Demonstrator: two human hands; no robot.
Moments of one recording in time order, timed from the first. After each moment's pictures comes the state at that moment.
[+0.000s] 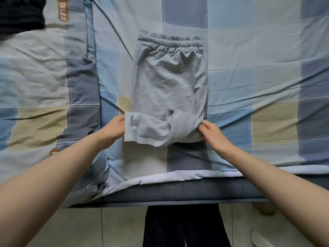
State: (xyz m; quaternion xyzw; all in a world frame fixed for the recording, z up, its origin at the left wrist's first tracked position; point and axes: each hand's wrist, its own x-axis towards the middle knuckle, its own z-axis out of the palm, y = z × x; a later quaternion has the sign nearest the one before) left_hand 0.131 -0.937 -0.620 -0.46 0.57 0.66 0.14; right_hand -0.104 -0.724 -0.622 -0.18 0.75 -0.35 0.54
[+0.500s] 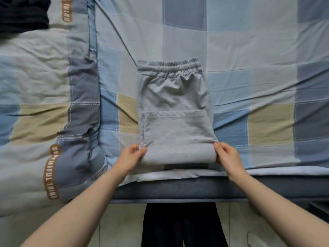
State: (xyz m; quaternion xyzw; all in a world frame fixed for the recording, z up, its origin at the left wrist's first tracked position) left_hand 0.153 -0.831 -0.632 -0.60 0.52 0.61 0.10; right_hand -0.093 -0.645 -0.608 -0.02 0.83 -0.34 0.45
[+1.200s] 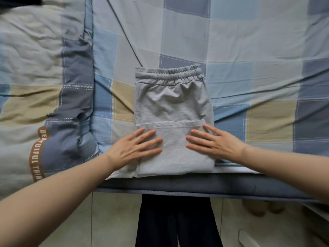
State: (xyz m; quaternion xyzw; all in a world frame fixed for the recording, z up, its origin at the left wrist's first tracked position) left_hand 0.156 -0.837 -0.632 0.09 0.97 0.00 0.22; right_hand -0.155 -0.655 -0.613 -0.89 0.42 0.20 0.05
